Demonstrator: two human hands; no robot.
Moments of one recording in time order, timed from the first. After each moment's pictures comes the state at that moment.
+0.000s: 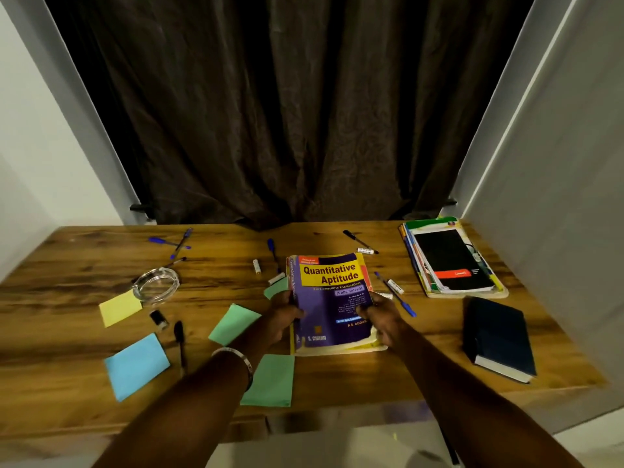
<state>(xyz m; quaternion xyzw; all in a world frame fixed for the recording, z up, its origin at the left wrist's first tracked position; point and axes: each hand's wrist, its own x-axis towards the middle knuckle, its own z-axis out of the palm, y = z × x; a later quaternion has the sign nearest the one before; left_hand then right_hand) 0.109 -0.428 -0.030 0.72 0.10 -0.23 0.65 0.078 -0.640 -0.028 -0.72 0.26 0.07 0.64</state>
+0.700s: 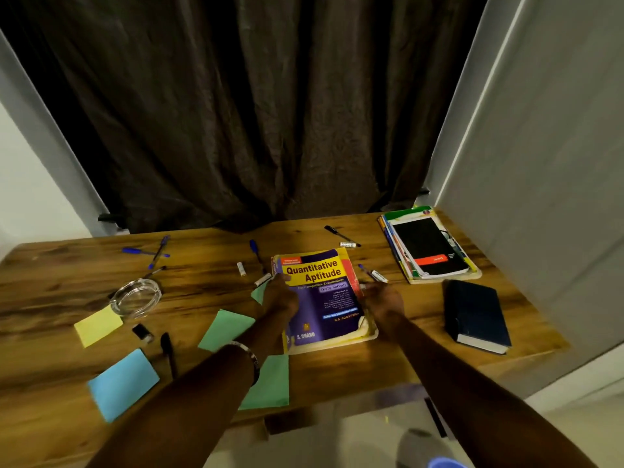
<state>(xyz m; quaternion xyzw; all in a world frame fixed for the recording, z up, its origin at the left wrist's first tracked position) 0.131 -0.449 -0.029 0.87 0.08 -0.06 0.48 0.062 -0.654 -0.011 -0.86 0.27 0.00 0.44</state>
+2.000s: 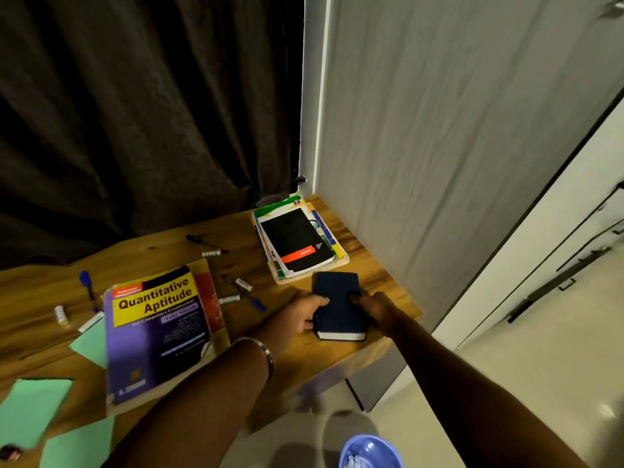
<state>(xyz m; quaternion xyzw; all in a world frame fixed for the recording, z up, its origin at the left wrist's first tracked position) 0.055 -0.786 -0.020 0.72 0.06 -0.44 0.54 -0.023 -0.925 -0.022 -0.67 0.45 0.03 0.59</state>
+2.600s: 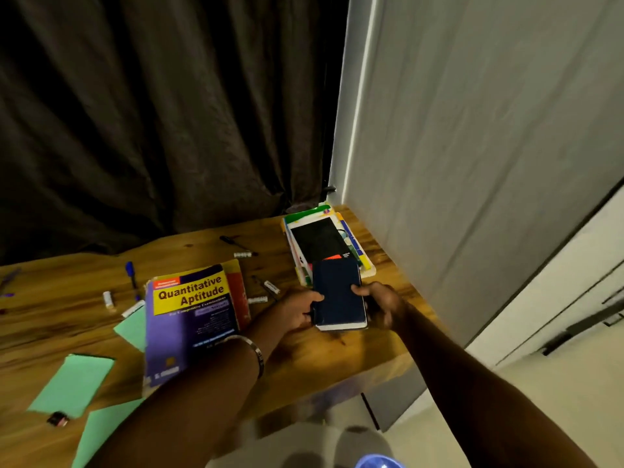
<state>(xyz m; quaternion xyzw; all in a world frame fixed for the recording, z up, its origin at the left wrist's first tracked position) 0.080 -0.744 -0.001 0.66 0.08 -0.40 0.64 0.007 -0.904 0.011 -0.57 0.35 0.07 0.74</state>
